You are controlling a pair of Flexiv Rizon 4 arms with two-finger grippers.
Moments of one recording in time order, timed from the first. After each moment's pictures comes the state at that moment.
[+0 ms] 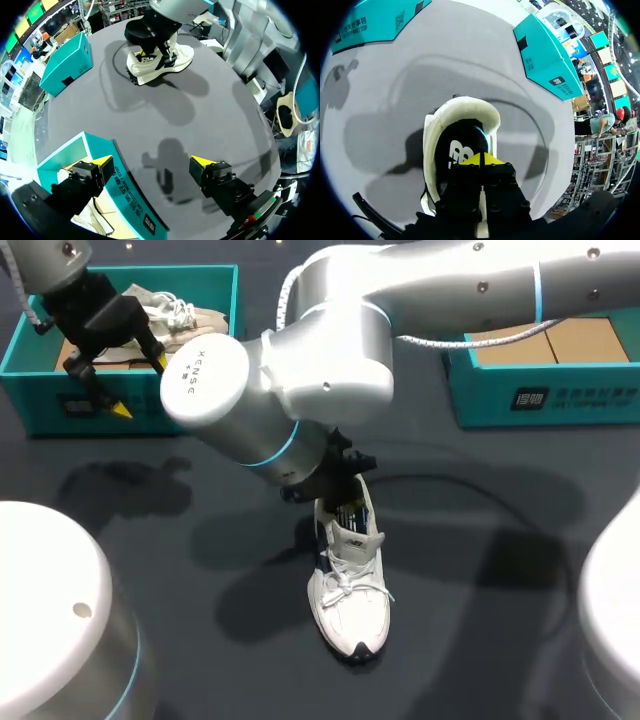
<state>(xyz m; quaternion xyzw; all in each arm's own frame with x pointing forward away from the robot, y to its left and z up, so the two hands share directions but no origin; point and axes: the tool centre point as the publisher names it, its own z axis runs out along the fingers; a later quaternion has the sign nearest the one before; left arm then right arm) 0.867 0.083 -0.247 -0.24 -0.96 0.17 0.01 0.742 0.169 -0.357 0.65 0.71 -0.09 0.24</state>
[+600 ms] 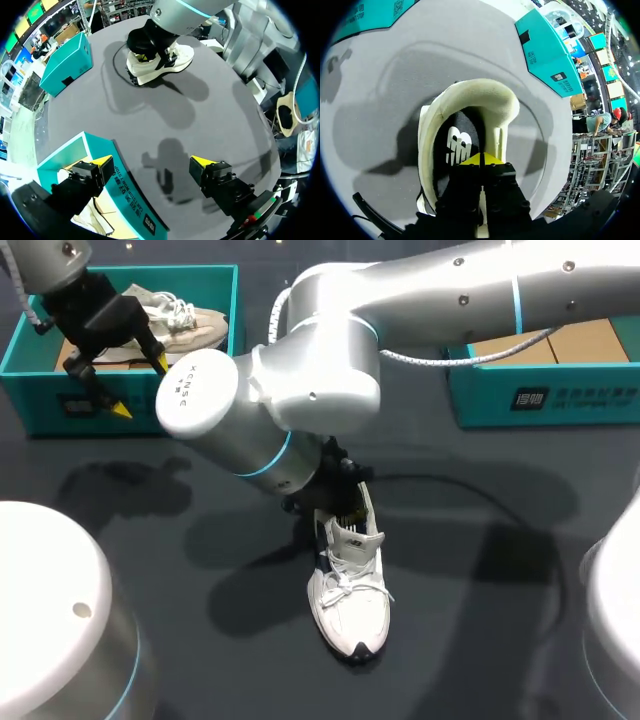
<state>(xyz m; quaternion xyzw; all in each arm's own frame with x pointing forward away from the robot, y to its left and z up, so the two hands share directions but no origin) 0.867 0.083 -0.247 -0.24 -0.96 0.17 0.01 0.735 0.166 -0.371 0.65 0.71 -0.12 0.25</state>
